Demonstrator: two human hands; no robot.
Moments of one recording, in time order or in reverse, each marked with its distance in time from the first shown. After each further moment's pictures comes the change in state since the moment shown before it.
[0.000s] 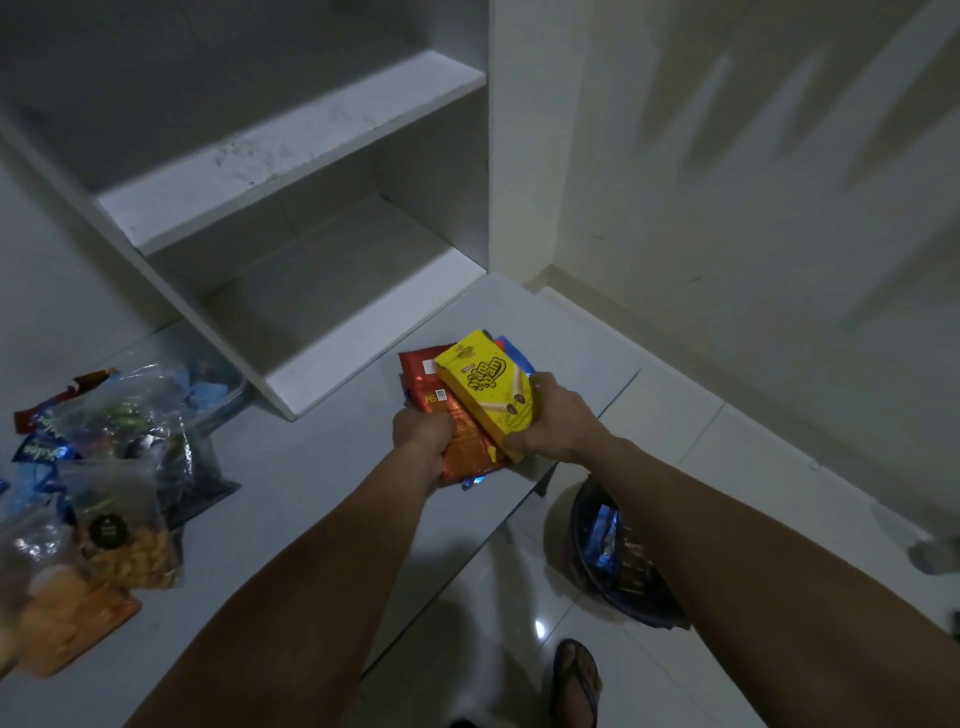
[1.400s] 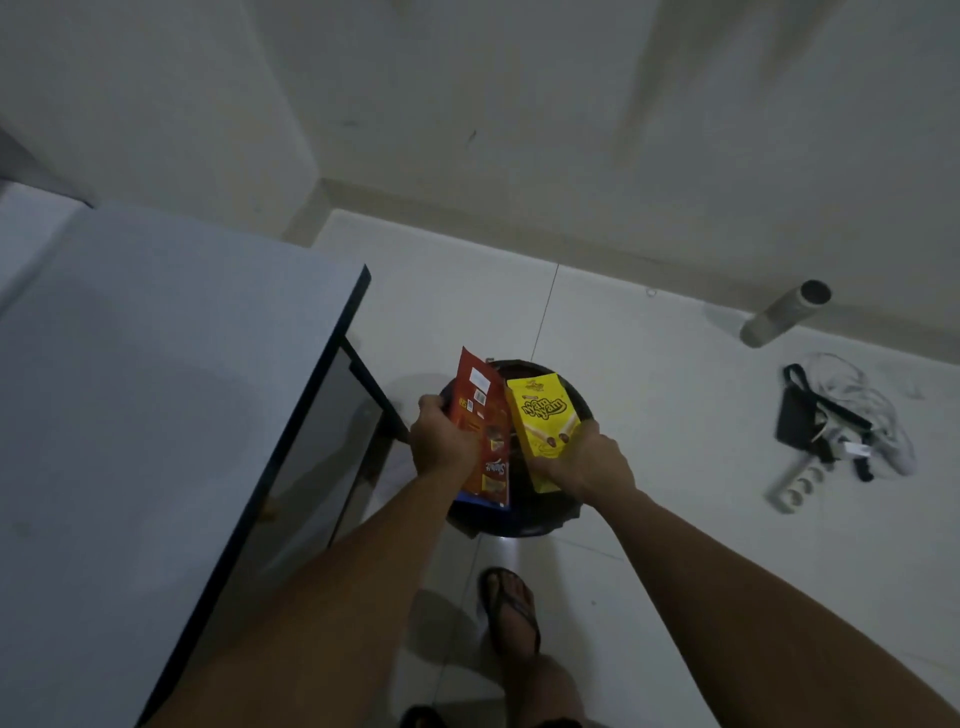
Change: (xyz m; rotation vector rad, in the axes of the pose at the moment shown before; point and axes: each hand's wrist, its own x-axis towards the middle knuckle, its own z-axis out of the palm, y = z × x) left_hand -0.045 -0.175 0.260 0.787 -0.420 0.395; right_hand -0.090 0.329 0.042 0.247 0.246 0.840
